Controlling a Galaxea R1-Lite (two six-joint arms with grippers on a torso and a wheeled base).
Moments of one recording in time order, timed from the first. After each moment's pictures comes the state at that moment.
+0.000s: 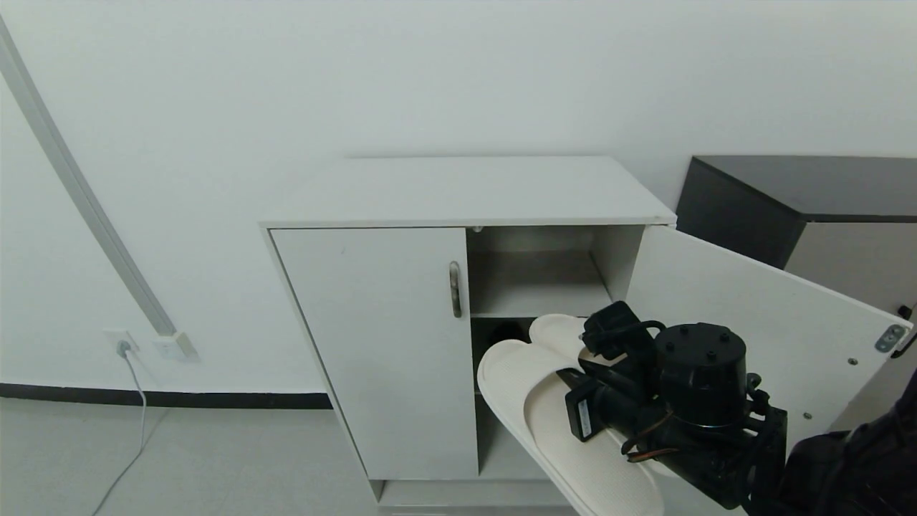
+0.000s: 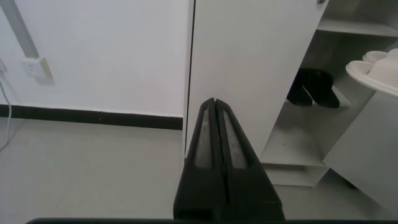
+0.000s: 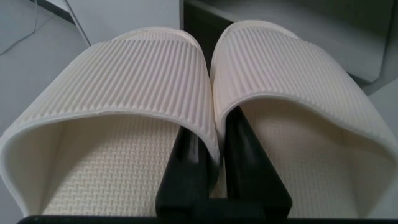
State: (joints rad) left arm 0.00 0.00 0.00 0.00 0.06 -0.08; right arm 0.78 1.87 -0.61 -1.00 -0.25 0.00
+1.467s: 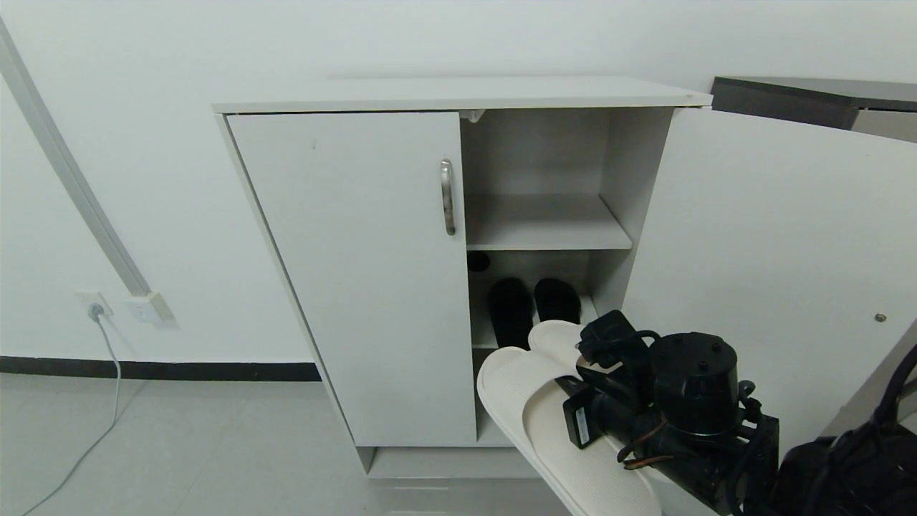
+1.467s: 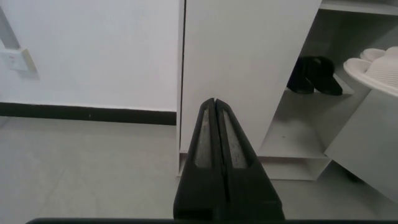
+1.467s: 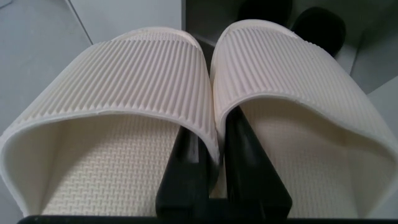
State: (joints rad) left arm 0.00 0.00 0.00 0.00 0.06 -0.08; right arm 0.78 1.90 -0.59 -1.04 -0.25 0.00
